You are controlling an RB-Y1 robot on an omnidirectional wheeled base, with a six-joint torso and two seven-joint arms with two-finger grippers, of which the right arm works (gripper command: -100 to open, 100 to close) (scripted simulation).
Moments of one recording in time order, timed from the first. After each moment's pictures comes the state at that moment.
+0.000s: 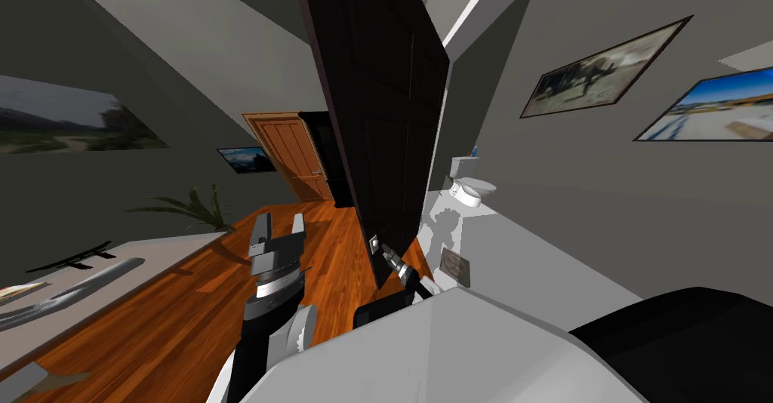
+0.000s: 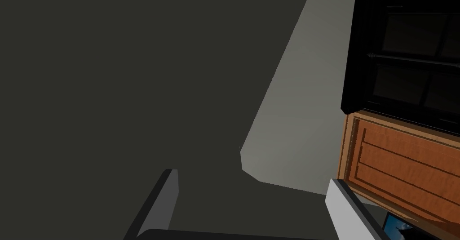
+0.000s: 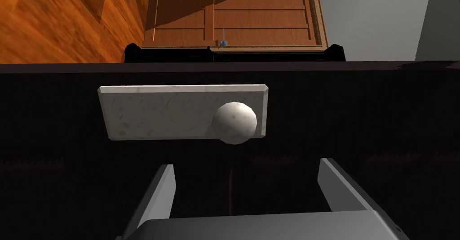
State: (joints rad) arm 0.07 -0.05 0.35 -0.90 0.35 -0.78 -0.26
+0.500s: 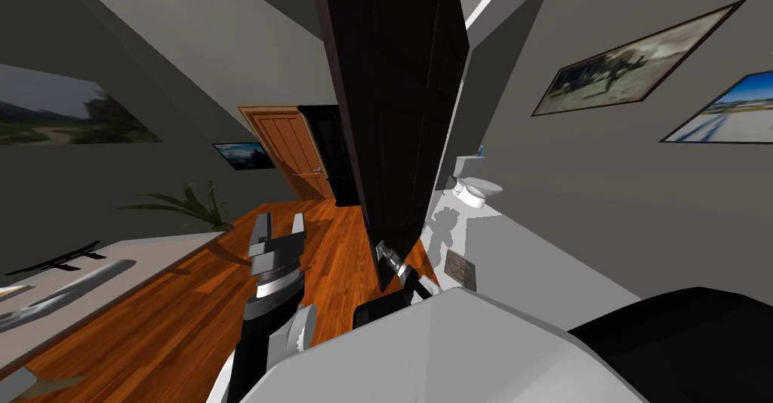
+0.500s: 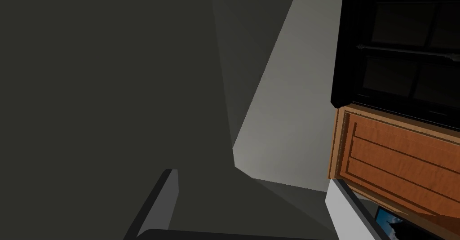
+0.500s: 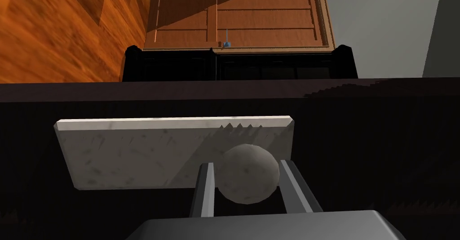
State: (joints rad) arm 0.06 -0.04 0.35 -0.90 0.35 -0.78 -0.25
